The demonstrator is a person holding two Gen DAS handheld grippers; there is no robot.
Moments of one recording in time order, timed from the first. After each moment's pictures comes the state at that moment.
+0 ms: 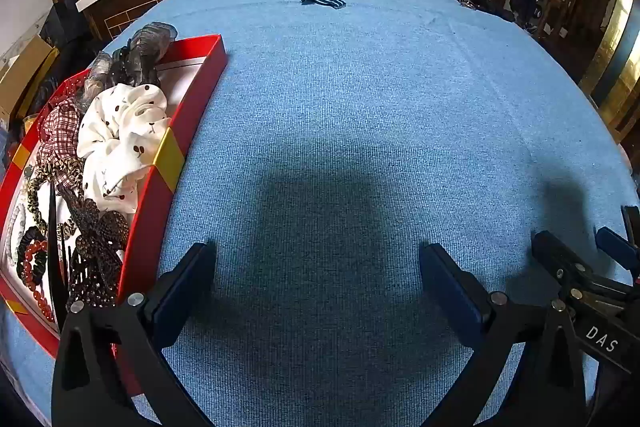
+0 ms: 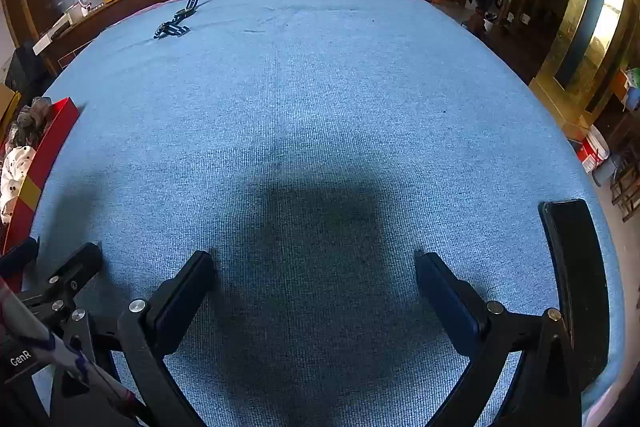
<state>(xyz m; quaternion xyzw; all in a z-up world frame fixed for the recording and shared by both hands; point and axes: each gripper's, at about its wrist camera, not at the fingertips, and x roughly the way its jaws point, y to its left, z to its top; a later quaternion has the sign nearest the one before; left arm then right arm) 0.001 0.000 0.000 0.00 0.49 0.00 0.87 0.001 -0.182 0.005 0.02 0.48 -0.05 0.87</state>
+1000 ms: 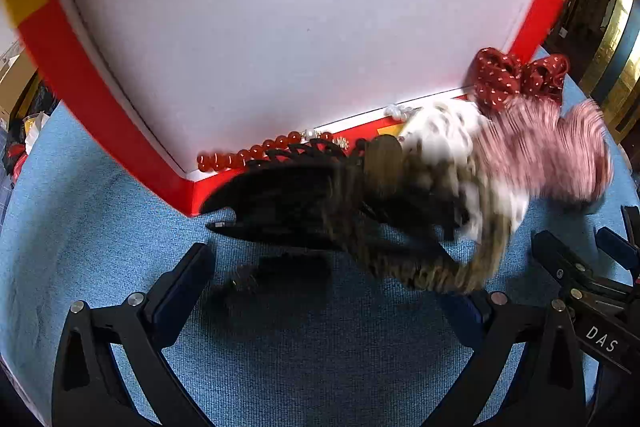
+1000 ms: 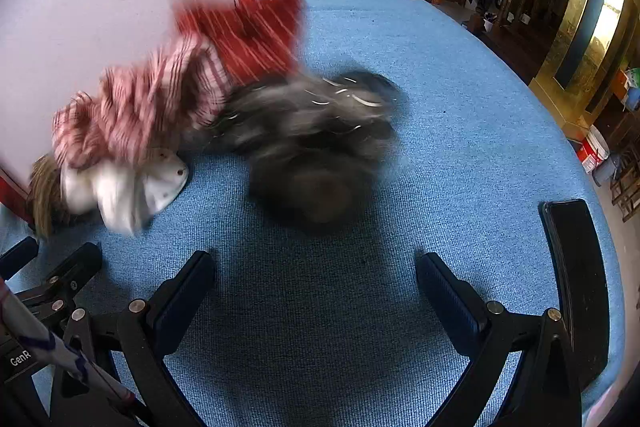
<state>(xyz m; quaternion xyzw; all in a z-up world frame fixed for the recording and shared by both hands) 0.000 0.000 0.001 0.00 0.48 0.00 0.87 -0.003 -0.183 0.005 0.02 0.48 -0.05 0.87</state>
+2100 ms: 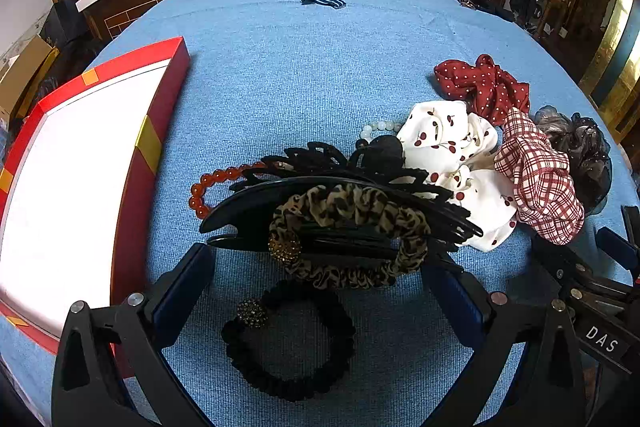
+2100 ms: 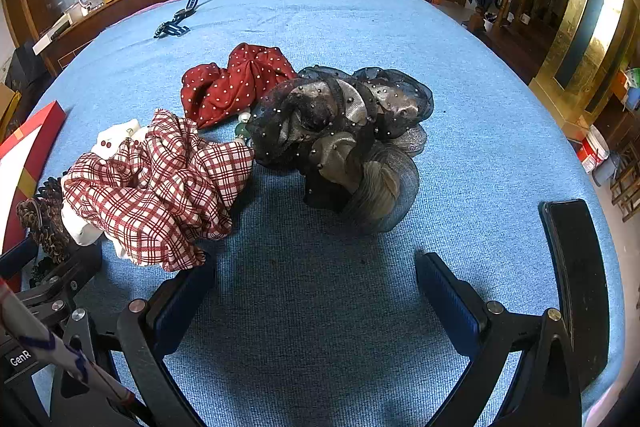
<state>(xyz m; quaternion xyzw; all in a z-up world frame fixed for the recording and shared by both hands) -0.003 0.004 0.003 0.00 0.48 0.00 0.87 -0.001 -0.183 0.005 0.02 0.48 -0.05 0.87</state>
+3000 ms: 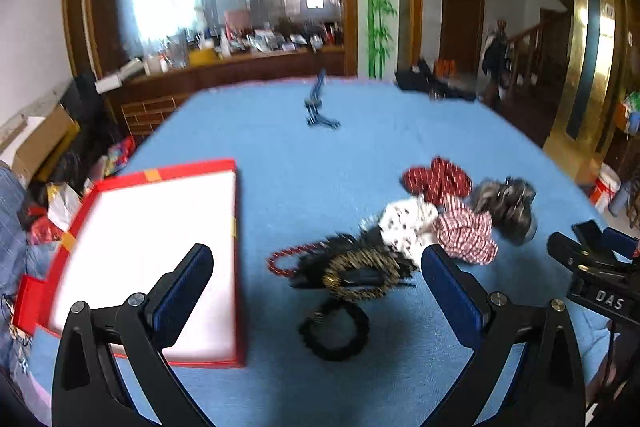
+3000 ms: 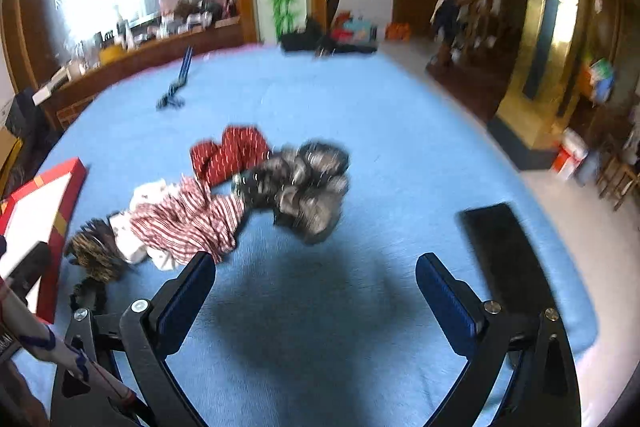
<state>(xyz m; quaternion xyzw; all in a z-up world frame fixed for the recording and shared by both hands) -0.086 0.036 0.098 0.02 0.31 -0.02 0.95 -0.084 -0.191 0.083 0.05 0.37 -0.09 0.92</state>
